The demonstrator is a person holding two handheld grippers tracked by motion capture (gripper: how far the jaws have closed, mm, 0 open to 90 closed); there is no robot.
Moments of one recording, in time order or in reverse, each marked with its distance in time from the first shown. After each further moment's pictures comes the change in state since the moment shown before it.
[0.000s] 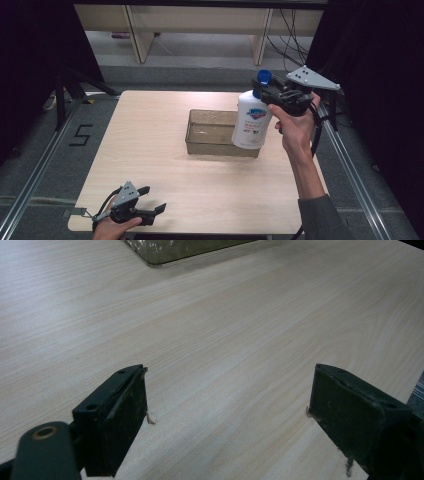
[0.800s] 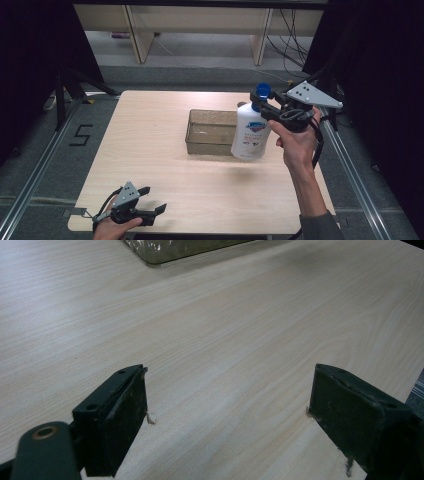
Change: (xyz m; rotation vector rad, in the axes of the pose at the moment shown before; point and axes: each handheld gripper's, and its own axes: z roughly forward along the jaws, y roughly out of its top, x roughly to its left) left arm -0.001 0.000 0.000 -0.002 -0.001 0.000; right arm 0.019 -0.014 -0.023 -0.015 0.031 -0.026
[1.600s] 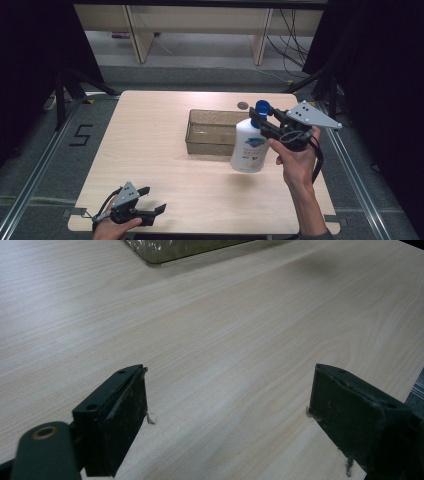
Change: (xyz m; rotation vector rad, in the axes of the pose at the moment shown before) left arm 0.000 0.000 0.000 -0.006 -0.004 -0.006; right arm 0.015 -0.026 -0.019 -0.002 0.014 0.001
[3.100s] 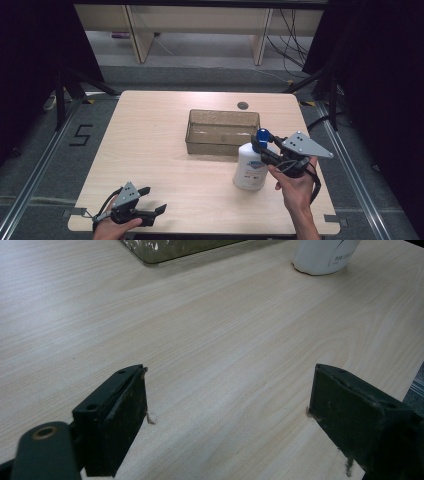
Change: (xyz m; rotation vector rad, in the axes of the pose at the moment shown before) left arm 0.000 0.000 0.000 0.009 -0.005 0.020; right arm 0.013 -0.062 -0.022 0.110 -0.029 -0.005
